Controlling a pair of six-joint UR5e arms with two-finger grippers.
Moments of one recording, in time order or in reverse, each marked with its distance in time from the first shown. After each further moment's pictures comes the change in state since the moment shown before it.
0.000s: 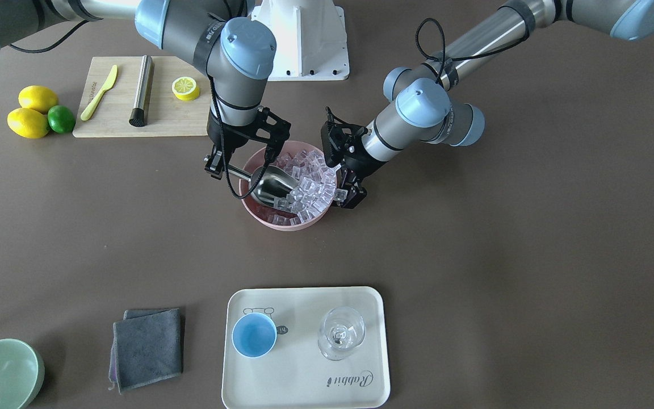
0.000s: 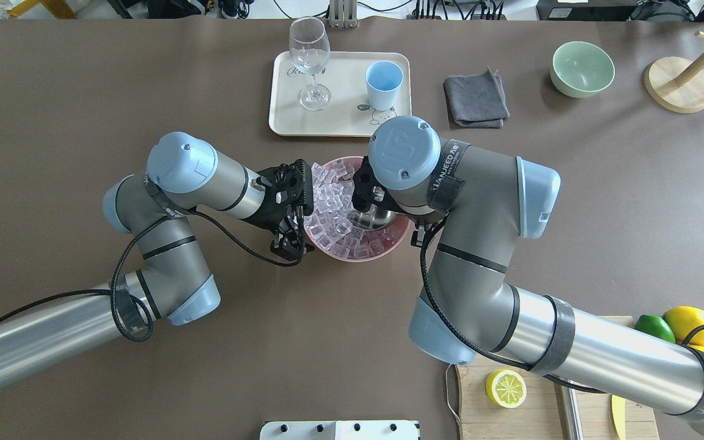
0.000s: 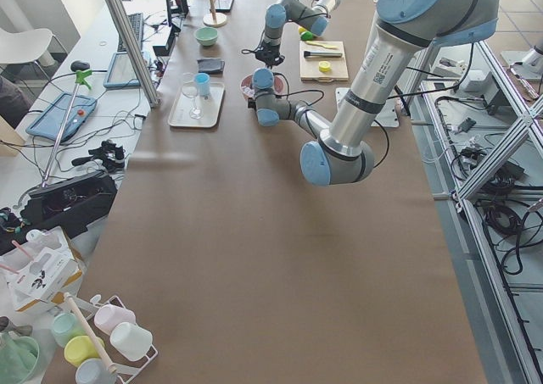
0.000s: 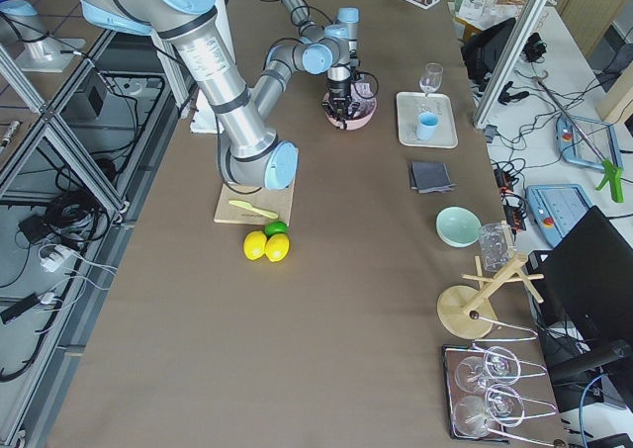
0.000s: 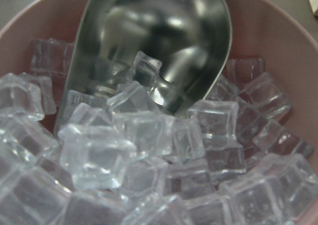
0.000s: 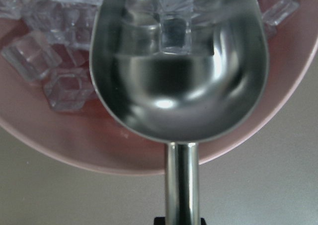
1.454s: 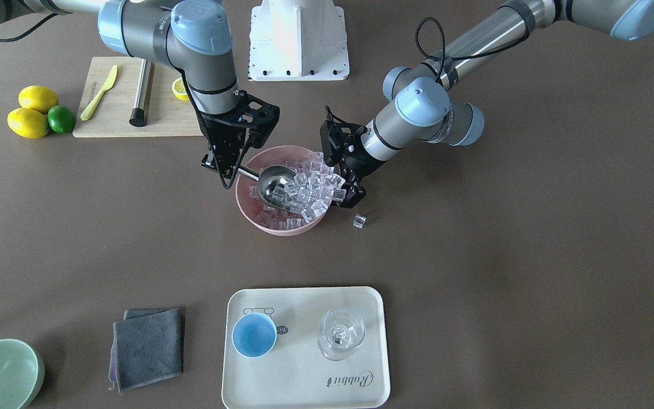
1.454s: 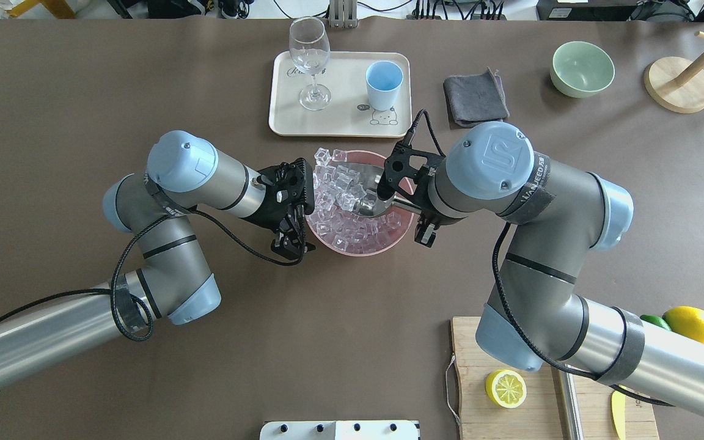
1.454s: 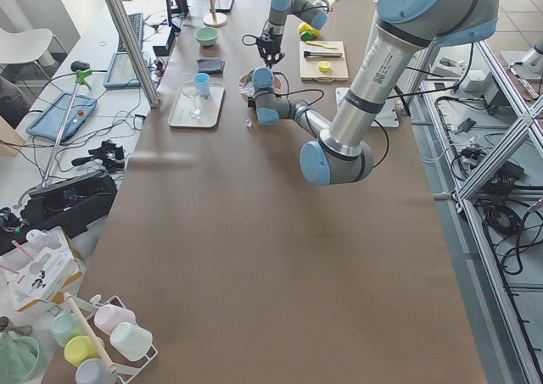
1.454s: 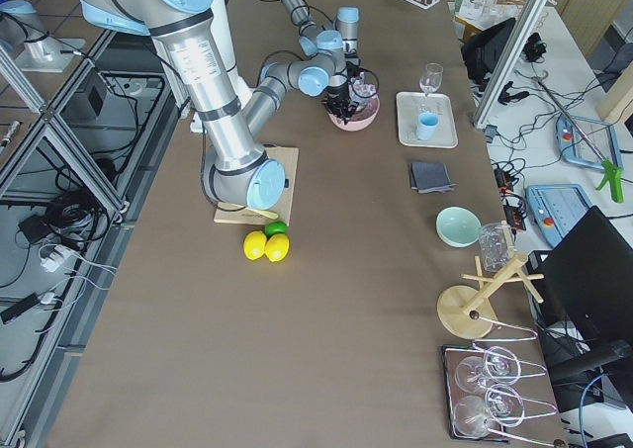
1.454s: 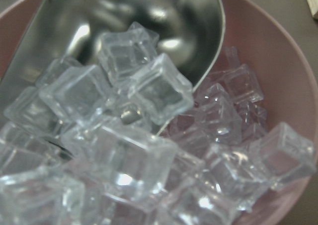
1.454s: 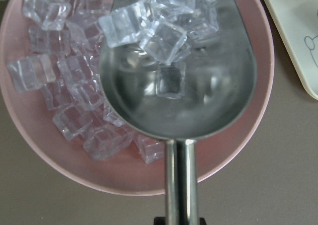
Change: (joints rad) left arm -0.001 -0.002 -0.004 0.002 0.000 0.000; right arm 0.032 -0.174 0.099 0.399 0.083 0.165
